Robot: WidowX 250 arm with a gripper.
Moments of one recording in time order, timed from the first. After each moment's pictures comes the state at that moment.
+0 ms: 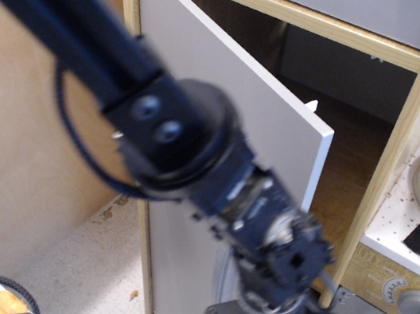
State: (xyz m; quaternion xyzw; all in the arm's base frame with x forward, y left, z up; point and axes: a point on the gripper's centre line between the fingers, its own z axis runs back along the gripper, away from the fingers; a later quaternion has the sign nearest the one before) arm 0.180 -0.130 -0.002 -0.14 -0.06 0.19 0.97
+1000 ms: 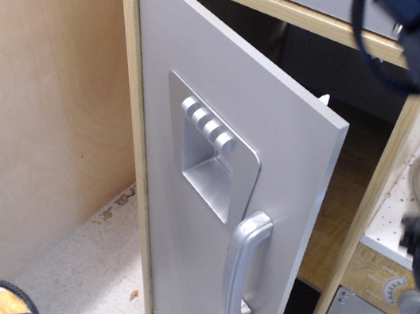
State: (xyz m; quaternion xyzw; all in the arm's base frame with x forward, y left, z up) arm 0.281 -0.197 0.060 -0.10 -0.07 0.08 0.99
